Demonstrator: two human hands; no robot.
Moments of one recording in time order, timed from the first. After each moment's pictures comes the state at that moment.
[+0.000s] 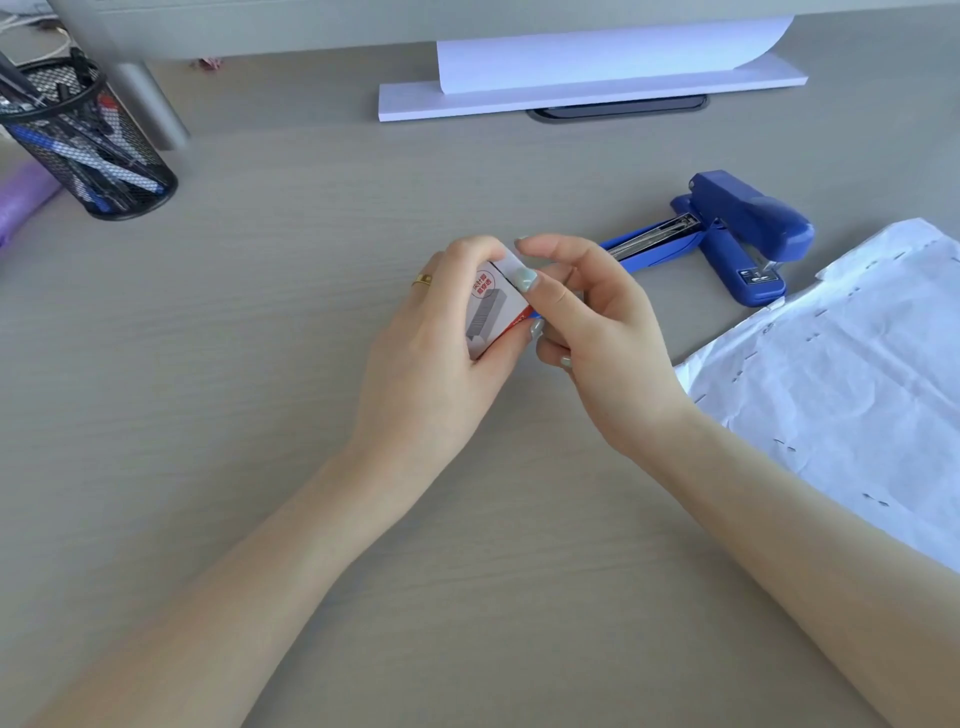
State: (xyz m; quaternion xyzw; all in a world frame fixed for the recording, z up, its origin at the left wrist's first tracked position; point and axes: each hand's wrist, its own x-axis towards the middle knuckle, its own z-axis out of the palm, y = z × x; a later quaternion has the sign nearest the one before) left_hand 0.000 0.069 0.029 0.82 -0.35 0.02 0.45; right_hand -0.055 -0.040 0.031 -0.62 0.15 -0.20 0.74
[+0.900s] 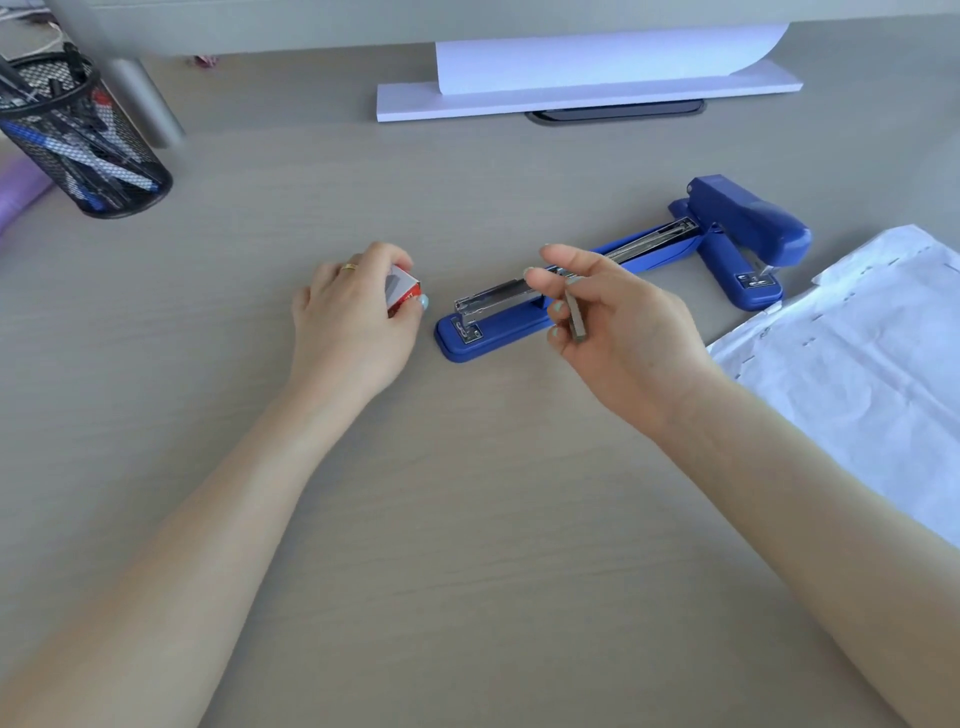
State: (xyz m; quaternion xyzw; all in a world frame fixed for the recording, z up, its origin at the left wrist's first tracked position) left_hand 0.070 0.080 0.006 0.93 -0.24 0.01 0.27; right_hand -0.048 -0.060 0.034 -0.45 0.28 -0.12 0.84
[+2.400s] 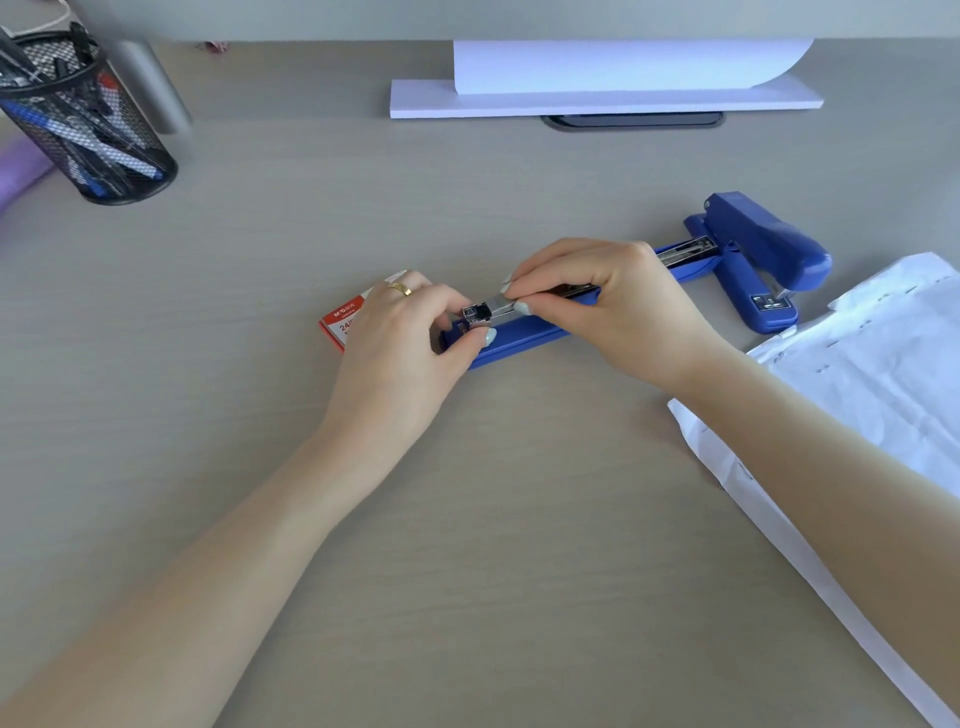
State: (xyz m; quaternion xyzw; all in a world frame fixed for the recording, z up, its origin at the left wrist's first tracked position) left_hand 0.042 0.072 0.008 0.88 -0.32 0.04 0.36; right_hand -0.021 -0.097 0.022 -0.90 -0.02 -0.17 0.40
